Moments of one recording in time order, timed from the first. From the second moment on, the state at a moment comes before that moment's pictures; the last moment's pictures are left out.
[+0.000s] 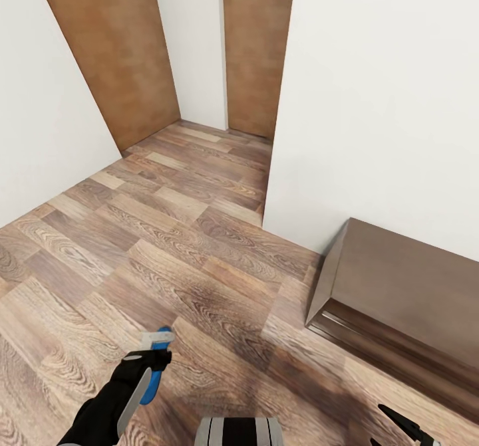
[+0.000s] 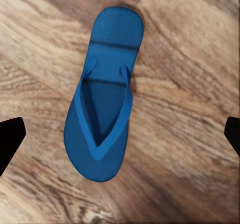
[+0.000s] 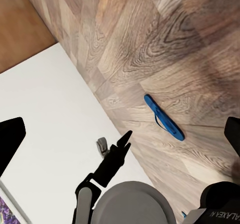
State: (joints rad) left arm -0.40 0.03 -0.10 -0.92 0.16 0.52 0.24; right arm -0.01 -0.36 -0.25 -0.71 -1.07 0.94 1.01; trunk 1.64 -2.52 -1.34
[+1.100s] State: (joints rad) left arm -0.40 0.03 -0.10 -0.91 0.16 0.50 0.24; right arm -0.01 -0.36 -0.25 -0.71 -1.07 0.94 1.01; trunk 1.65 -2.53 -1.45
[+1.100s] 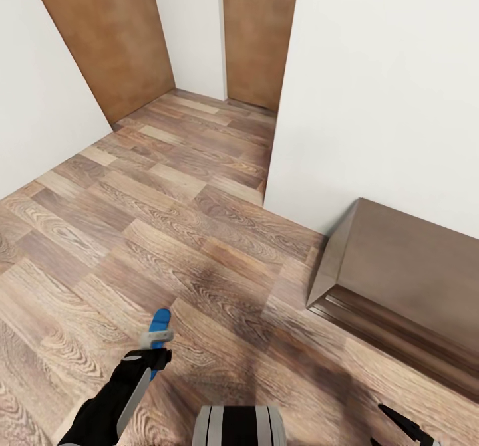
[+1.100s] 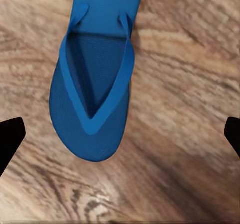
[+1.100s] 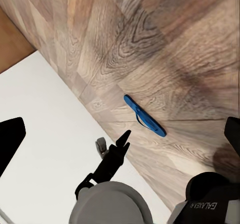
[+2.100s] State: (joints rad) left arm -0.40 0.03 -0.10 -0.92 0.16 0.50 0.25; right arm -0.01 -0.36 -0.25 -0.71 -1.07 0.94 1.01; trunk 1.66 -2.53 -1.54
